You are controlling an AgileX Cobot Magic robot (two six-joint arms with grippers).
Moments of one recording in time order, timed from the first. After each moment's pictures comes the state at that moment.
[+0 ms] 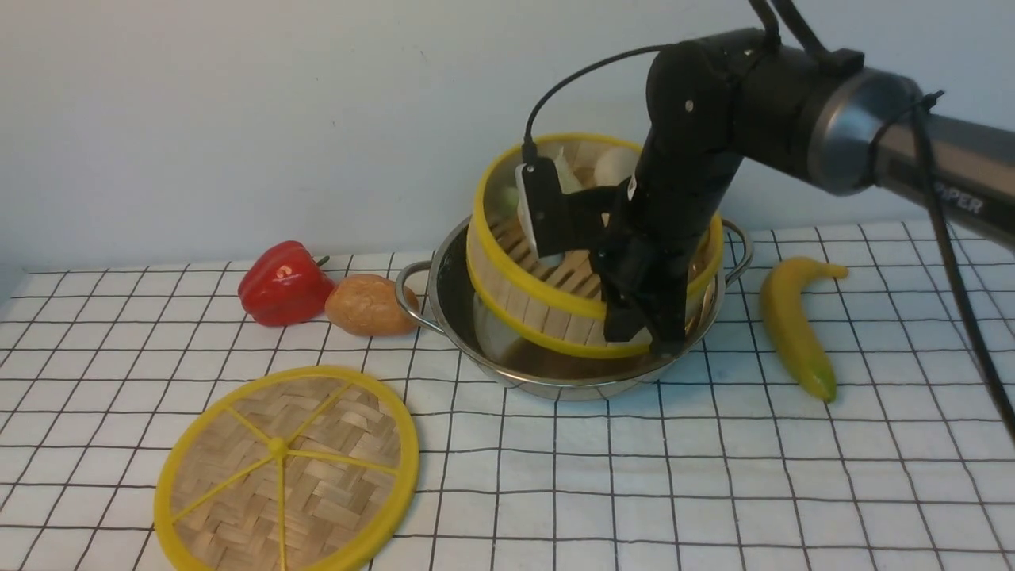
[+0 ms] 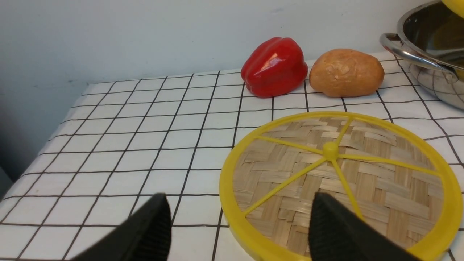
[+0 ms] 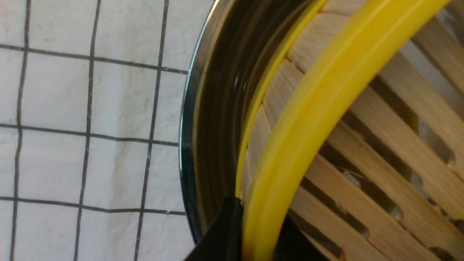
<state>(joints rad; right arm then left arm) 0.52 2.14 -1.91 0.13 1.28 -1.11 0.08 0.00 0.01 0.02 0.34 0.09</state>
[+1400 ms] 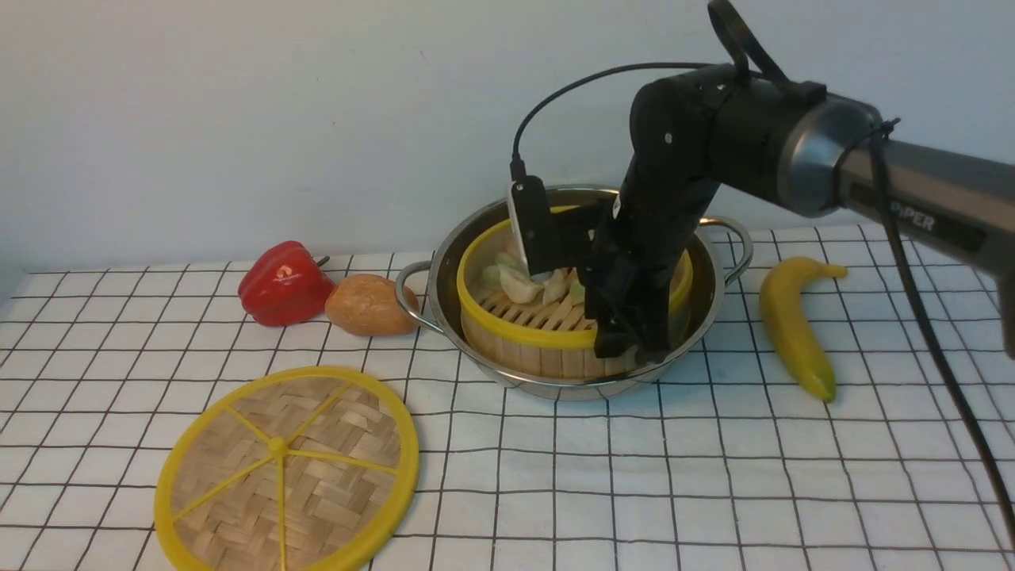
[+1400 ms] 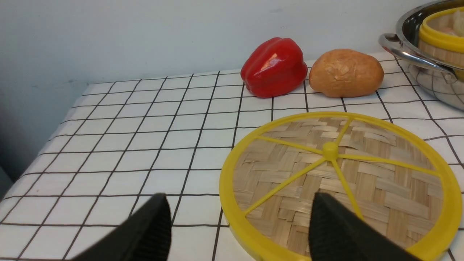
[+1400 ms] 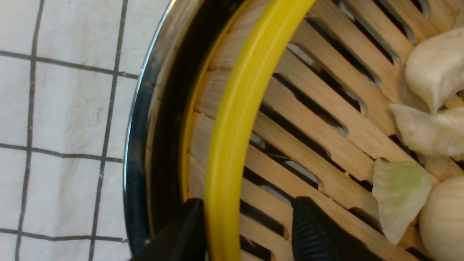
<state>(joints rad) 0.52 2.20 -1.92 0.12 1.19 -1.13 0.08 0.00 0.01 0.02 0.34 0.09</state>
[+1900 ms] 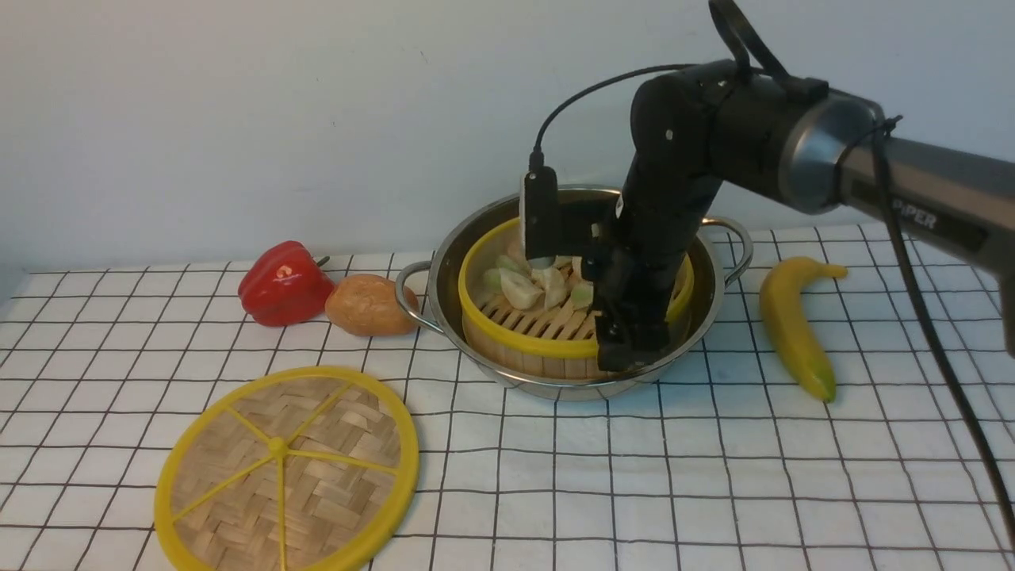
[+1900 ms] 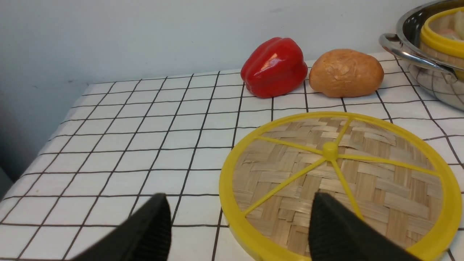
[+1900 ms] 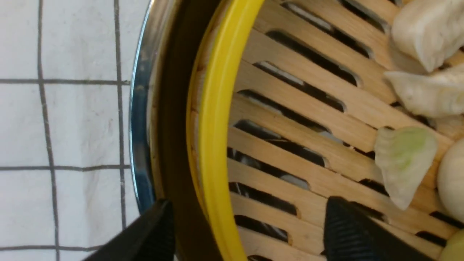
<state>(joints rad) 0.52 2.20 -1.94 0.11 1.23 -0.93 0.08 0.00 0.01 0.02 0.34 0.09</state>
